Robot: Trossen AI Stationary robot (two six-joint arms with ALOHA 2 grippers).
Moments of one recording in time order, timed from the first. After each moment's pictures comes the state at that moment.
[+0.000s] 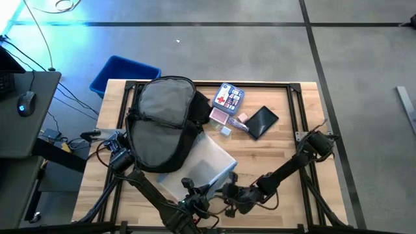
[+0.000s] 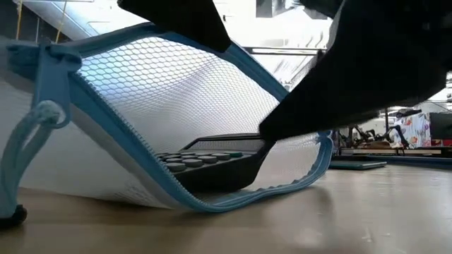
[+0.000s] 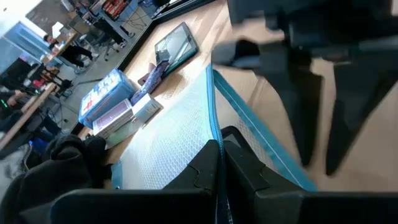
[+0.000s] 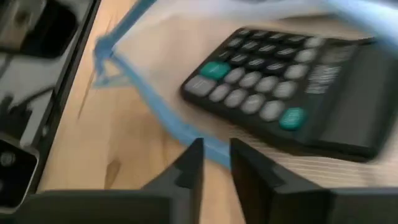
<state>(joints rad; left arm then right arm) -0.76 2.34 1.91 -1.08 -1.18 -0.89 0.65 2.04 1.08 0.24 0.52 0.55</state>
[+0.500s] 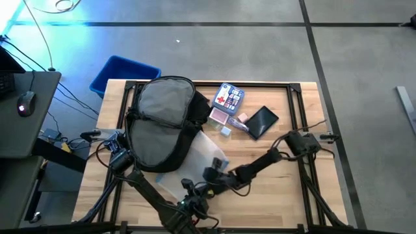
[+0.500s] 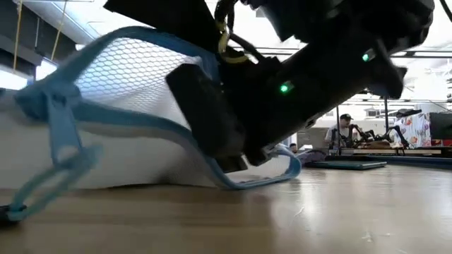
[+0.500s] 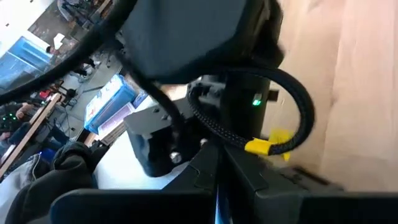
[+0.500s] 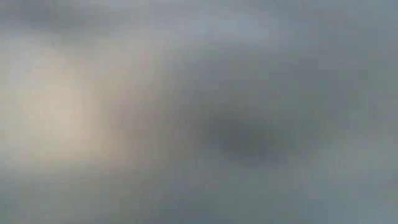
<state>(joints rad) -0.77 2.34 1.91 -1.08 -1.18 -0.84 0.43 2.26 1.24 0.33 0.56 0.51</state>
